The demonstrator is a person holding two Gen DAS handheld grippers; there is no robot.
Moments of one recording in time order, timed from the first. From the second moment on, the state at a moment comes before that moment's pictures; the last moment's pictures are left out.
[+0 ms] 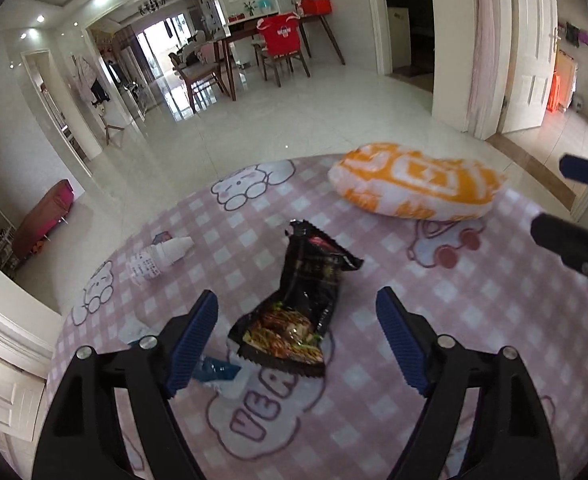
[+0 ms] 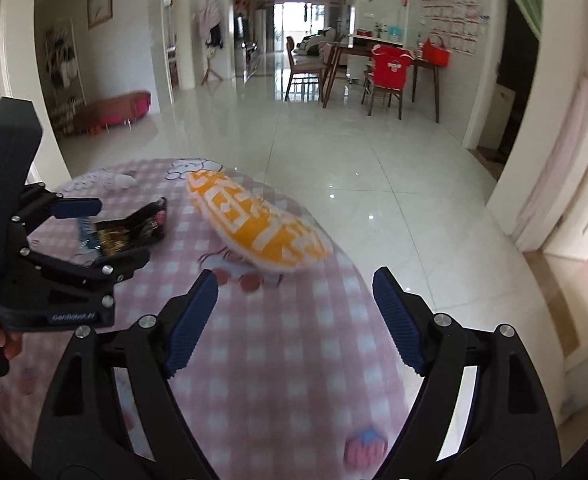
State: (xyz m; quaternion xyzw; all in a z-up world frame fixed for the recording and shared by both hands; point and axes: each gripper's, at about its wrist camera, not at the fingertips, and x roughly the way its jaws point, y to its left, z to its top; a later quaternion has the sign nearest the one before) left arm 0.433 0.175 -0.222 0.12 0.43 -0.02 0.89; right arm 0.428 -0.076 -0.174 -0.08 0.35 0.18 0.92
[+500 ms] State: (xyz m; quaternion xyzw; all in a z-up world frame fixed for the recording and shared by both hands) left arm 0.431 0.177 -0.219 0.09 0.44 -0.05 0.89; right arm 0.472 -0.044 -0.203 -0.10 0.41 0.23 0.88
